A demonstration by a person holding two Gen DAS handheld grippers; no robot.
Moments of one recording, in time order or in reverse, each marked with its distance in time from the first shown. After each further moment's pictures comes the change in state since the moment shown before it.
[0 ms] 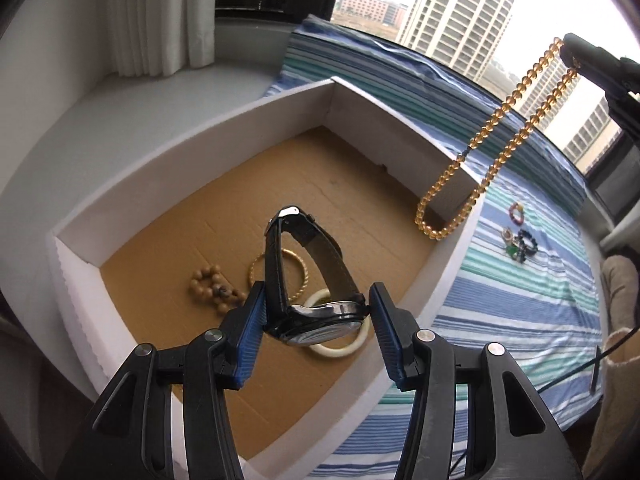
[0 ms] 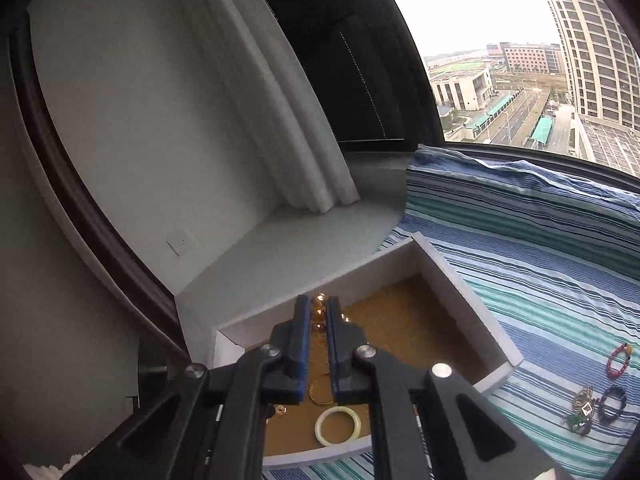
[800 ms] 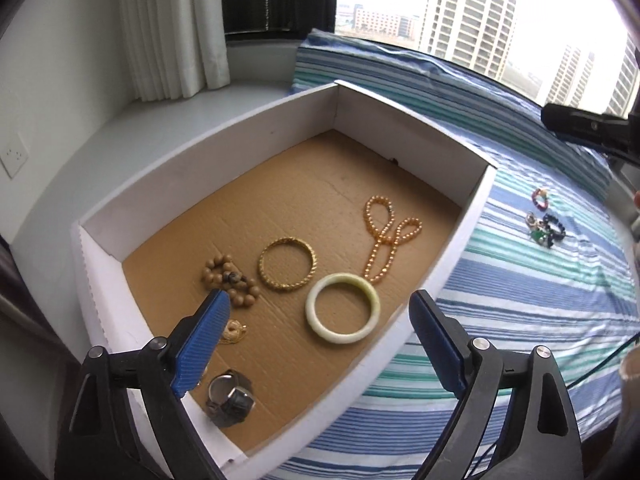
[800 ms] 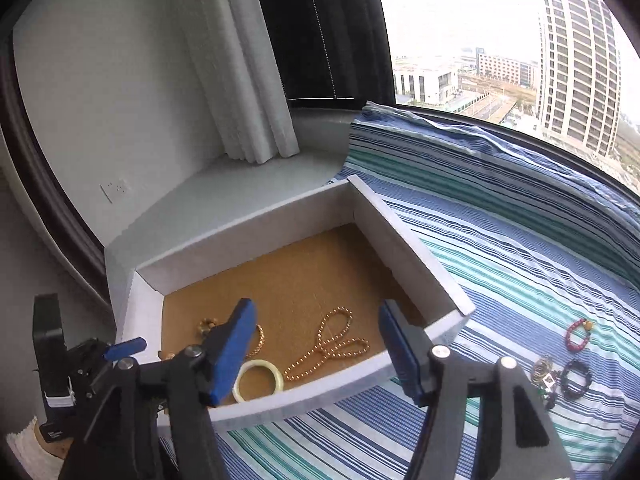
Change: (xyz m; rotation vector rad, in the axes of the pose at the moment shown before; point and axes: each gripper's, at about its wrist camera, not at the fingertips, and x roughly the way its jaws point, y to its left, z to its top) left arm -0.018 -0.051 -0.046 0.081 -0.117 0.139; right arm 0.008 -0.015 -0.070 -0.091 0.095 -0.272
